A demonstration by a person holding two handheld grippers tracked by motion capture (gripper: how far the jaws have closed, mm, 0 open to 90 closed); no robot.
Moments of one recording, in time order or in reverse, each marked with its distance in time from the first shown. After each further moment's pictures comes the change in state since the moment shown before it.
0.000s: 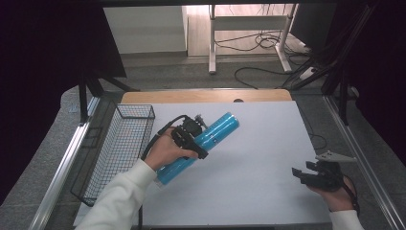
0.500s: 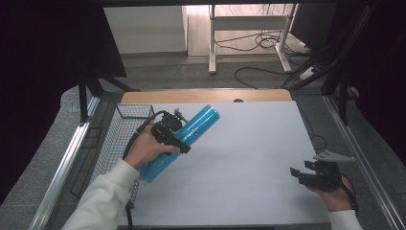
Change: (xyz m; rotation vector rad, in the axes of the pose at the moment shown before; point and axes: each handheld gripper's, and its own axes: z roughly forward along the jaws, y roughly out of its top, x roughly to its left) left arm 0.034 -0.033 -0.027 -0.017 0.033 -0.098; right arm 0.007 0.004 -0.001 -0.005 0.000 -0.027
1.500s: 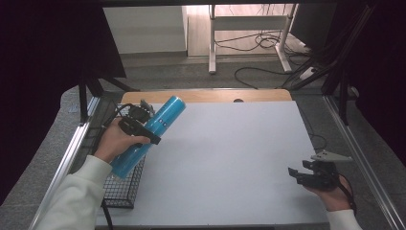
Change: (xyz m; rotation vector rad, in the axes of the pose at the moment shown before) left arm 0.062 -0.039 -0.031 0.029 0.088 -0.164; right arm 0.005 0.002 0.002 0.003 0.008 -0.014
